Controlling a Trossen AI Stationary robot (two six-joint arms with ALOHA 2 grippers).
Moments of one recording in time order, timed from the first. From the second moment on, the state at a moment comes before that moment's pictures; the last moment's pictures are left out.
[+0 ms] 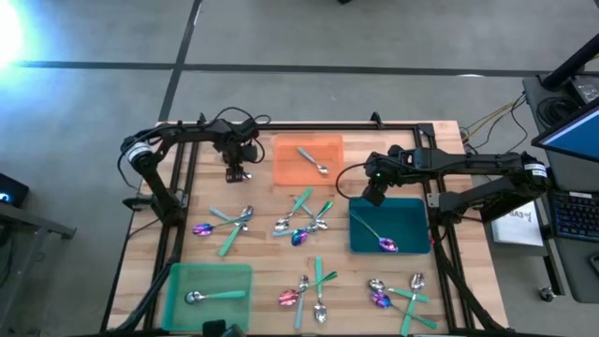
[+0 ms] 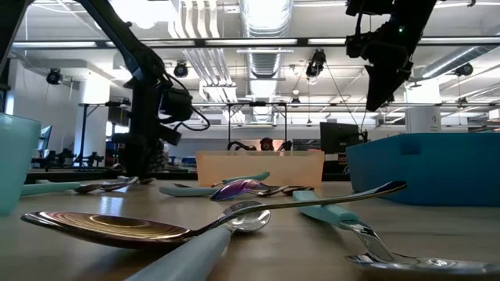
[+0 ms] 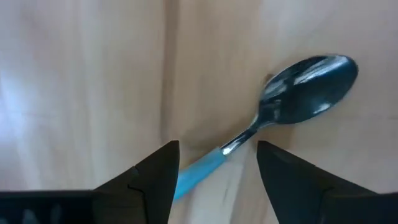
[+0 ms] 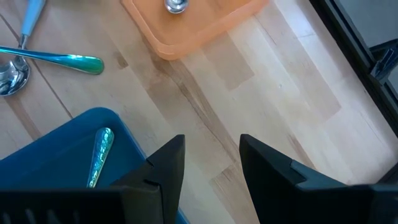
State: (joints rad) left arm 0.75 1.74 0.99 -0.80 -0.07 0.61; right arm -0.15 1.21 0.99 -0.95 0.29 0.34
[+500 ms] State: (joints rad) left arm 0.75 1.76 1.02 -0.81 -0.07 0.58; right arm -0.15 1.21 0.99 -0.95 0.29 0.34
